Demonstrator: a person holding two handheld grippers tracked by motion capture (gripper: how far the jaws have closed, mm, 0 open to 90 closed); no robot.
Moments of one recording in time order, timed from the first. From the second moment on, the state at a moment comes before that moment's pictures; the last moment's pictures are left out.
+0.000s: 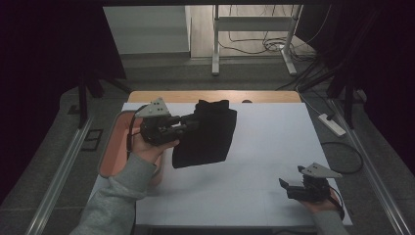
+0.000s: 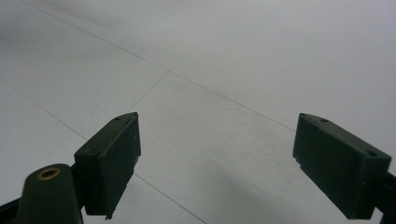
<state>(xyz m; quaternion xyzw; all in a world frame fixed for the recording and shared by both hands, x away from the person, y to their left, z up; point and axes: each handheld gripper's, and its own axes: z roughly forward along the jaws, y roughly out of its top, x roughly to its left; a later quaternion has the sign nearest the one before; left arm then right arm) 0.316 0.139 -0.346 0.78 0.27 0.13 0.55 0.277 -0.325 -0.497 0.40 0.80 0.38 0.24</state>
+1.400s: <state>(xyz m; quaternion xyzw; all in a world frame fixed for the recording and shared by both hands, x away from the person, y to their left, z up) 0.304 0.196 -0.330 0.76 0.31 0.17 0.55 0.277 -0.325 -0.497 0.40 0.80 0.38 0.24</state>
